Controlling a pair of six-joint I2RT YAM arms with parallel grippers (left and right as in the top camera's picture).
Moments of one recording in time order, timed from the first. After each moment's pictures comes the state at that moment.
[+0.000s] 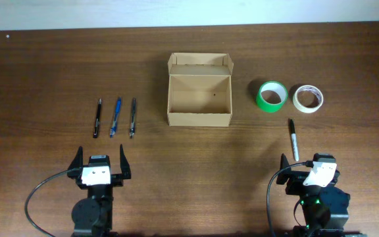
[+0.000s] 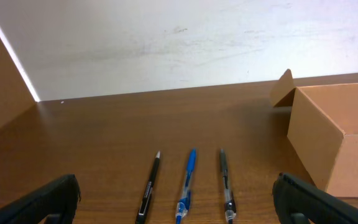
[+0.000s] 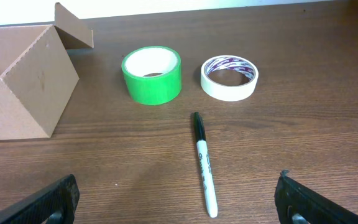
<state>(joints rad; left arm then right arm) -0.06 0.01 0.02 -0.08 -0.16 0.11 -0.06 0.01 0.15 -0.52 0.01 0.05</state>
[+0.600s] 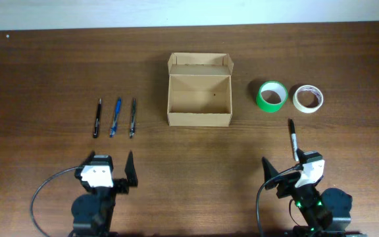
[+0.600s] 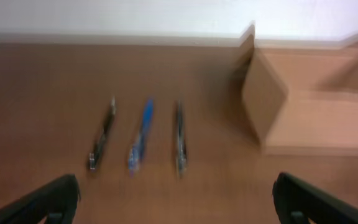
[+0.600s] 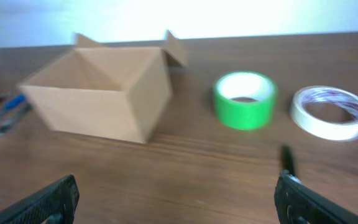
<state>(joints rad) -0.06 0.04 0.12 -0.37 -0.02 -0.07 -0.06 0.01 0.16 -0.43 -0.36 0.05</state>
